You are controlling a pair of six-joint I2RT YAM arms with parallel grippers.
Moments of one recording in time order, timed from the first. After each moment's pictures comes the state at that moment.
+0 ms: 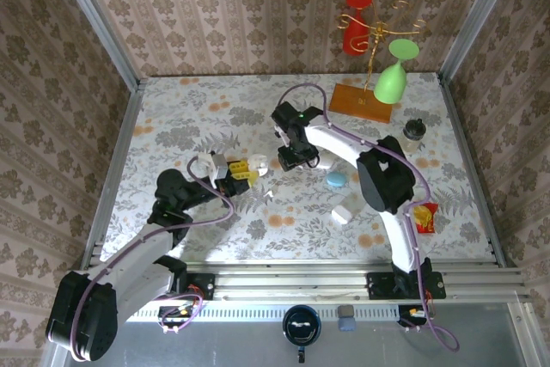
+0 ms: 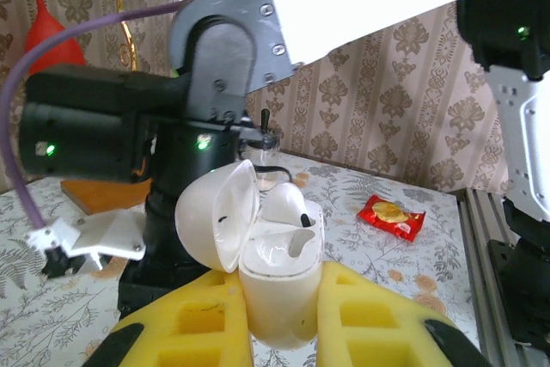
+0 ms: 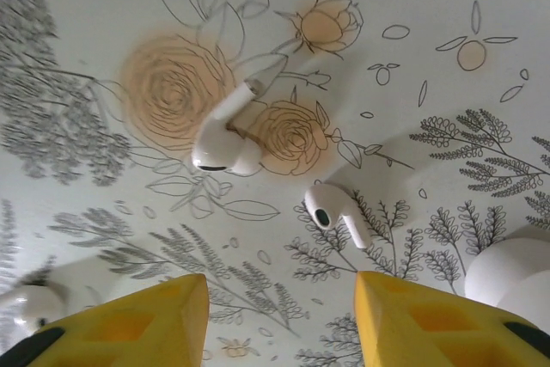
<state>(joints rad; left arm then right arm) -0.44 0.91 0.31 0.70 0.83 -0.16 0.60 2.18 1.80 -1.02 0.02 0.15</state>
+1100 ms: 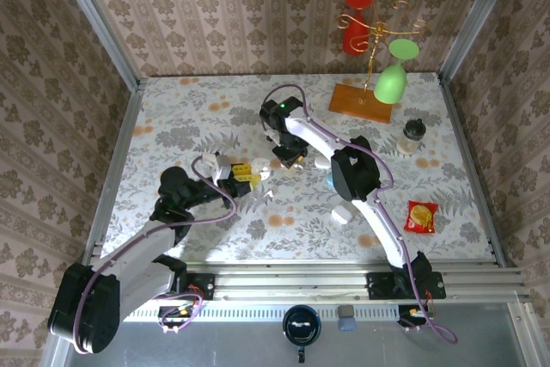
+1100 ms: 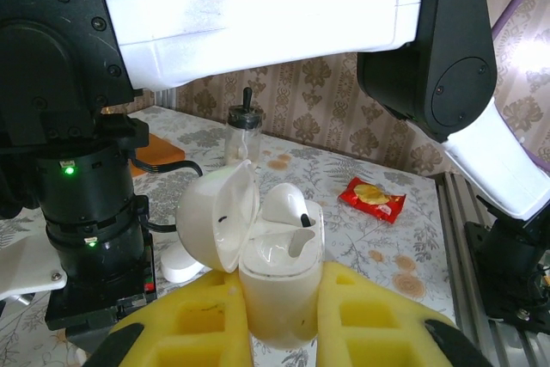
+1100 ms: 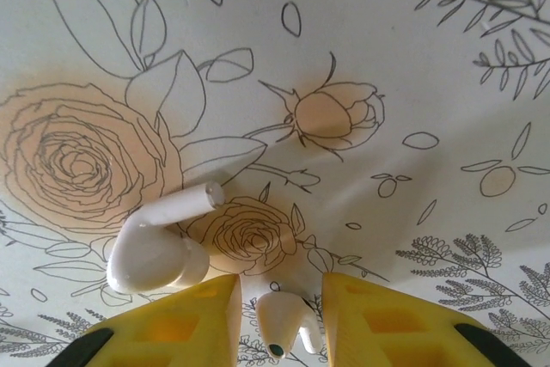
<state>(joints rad) -0.43 0.96 0.31 0.70 0.89 -0.16 0.60 2.56 2.35 -1.41 0.10 -0.05</state>
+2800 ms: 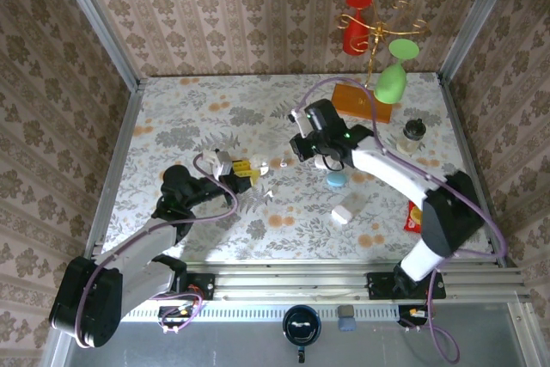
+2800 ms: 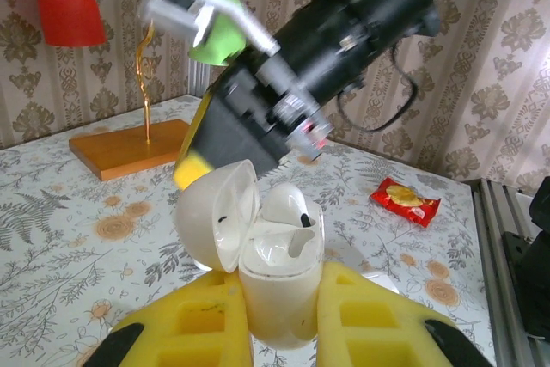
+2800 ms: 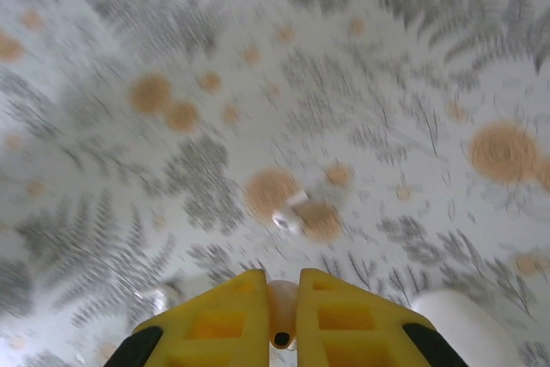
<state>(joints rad) -0.43 1.00 0.31 0.71 0.80 -0.16 0.58 1.58 1.24 -0.40 -0.10 0.10</state>
